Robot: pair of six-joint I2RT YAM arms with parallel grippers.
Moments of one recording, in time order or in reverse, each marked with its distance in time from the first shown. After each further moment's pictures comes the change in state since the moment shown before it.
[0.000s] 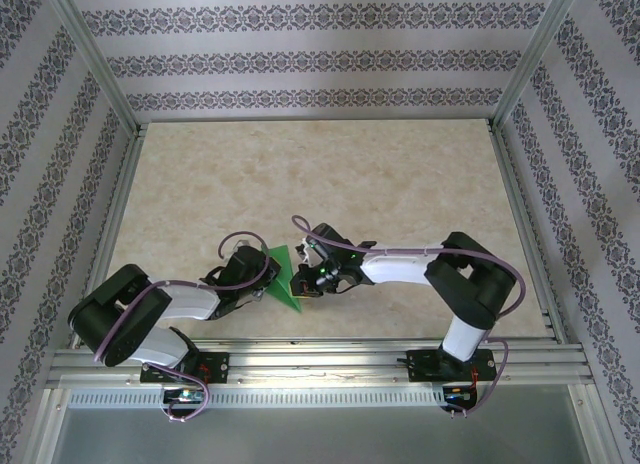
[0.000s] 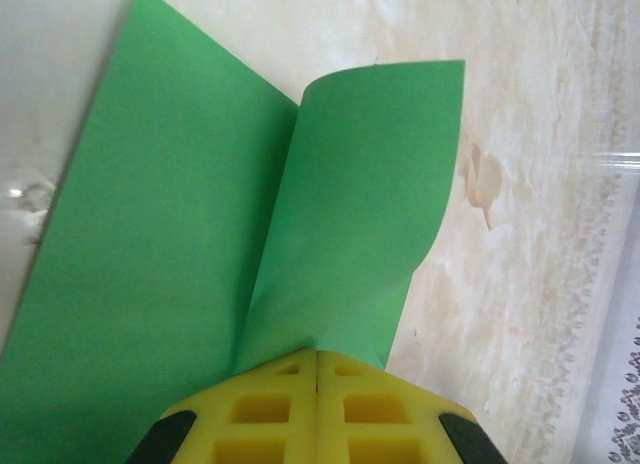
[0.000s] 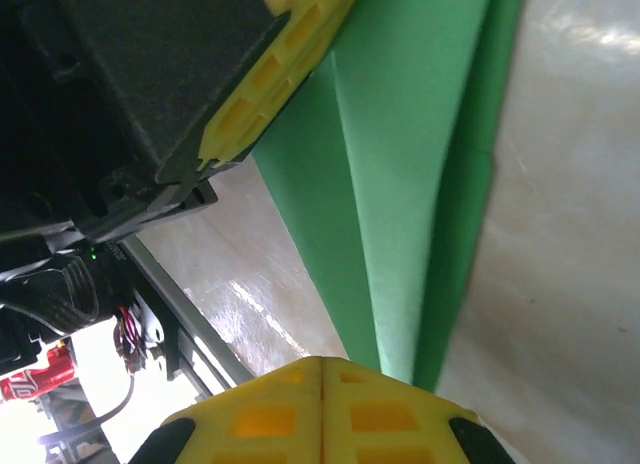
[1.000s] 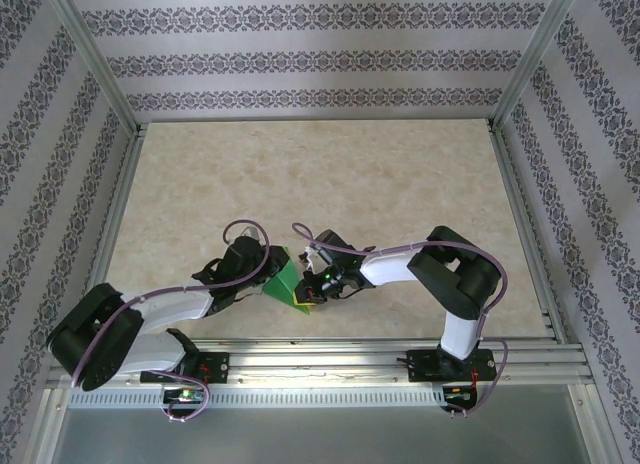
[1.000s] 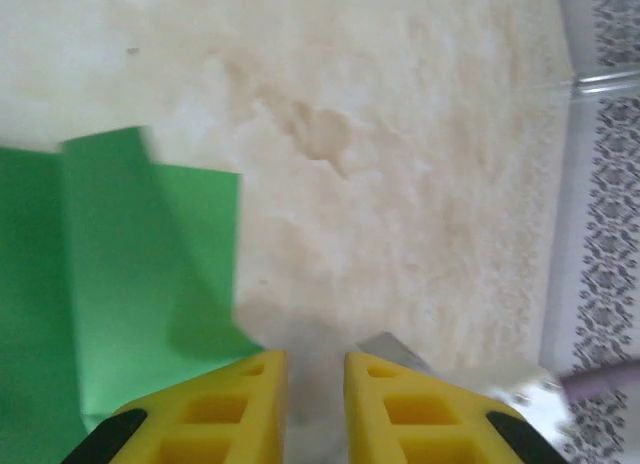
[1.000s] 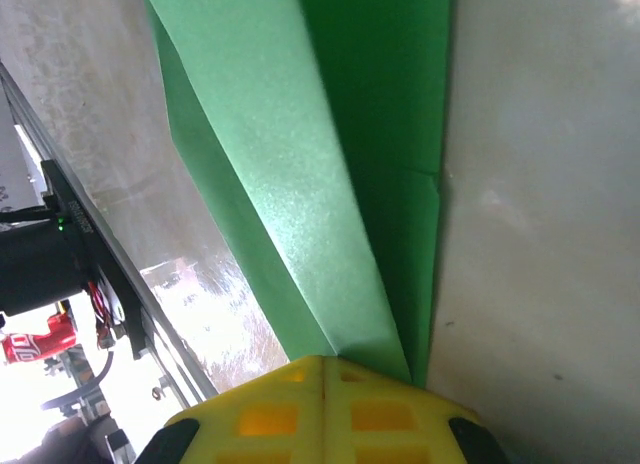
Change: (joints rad) left arm -0.009 -0.186 0.094 -0.180 0.080 0.154; right arm -0.045 0.080 -0.086 0.126 -0.097 -0.056
